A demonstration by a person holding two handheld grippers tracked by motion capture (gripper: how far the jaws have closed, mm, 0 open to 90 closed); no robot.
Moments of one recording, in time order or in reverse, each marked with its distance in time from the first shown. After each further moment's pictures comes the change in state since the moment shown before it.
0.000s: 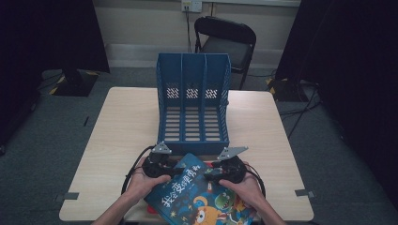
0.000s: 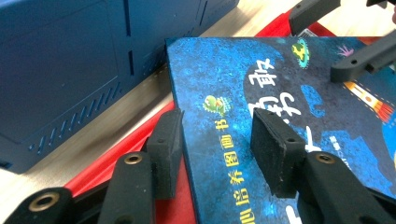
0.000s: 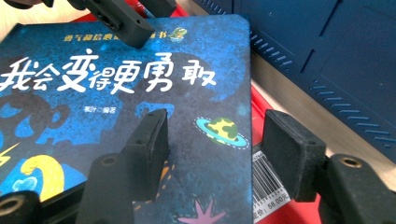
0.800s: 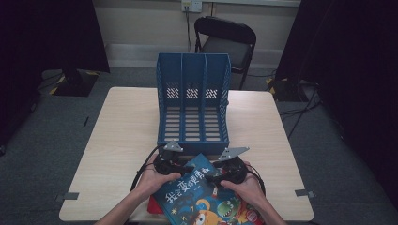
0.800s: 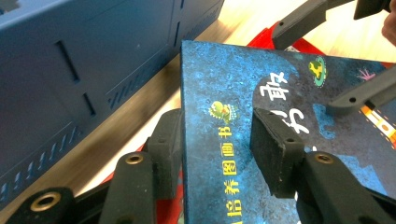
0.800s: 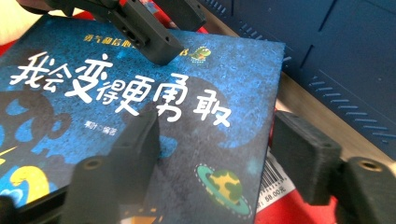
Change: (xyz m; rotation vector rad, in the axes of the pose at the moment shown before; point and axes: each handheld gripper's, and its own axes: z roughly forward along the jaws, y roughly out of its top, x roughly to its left) left arm -0.011 0.019 0.024 -0.003 -0.043 0.031; right arm -0.001 -0.003 -0.001 0.003 -0.002 -0.009
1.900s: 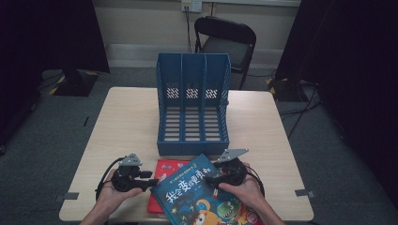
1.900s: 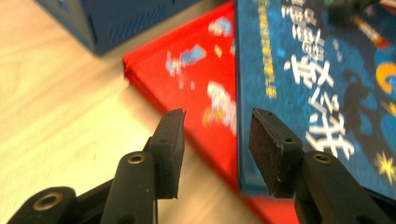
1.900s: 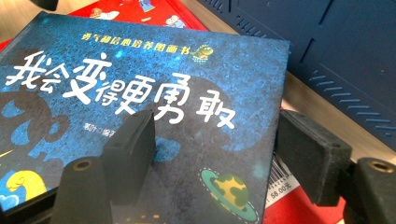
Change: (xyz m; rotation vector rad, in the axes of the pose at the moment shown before) left arm 0.012 -0.079 -0.098 0.027 0.074 -0.079; right arm 0.004 -0.002 0.002 0.000 -0.017 0.019
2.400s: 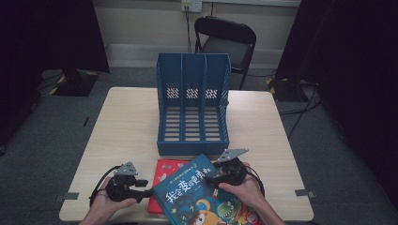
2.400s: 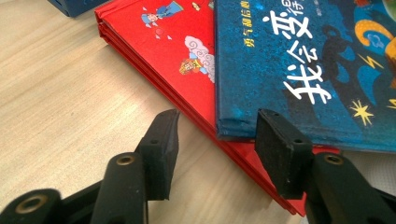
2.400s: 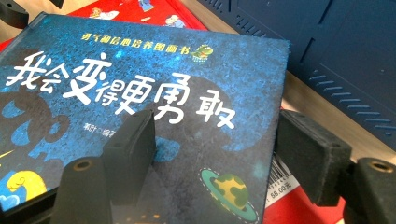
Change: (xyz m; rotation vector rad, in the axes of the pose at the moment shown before) left arm -0.007 -0.019 -0.005 0.023 -0.041 0.038; right arm 0.000 0.000 0.000 0.002 -0.002 0.003
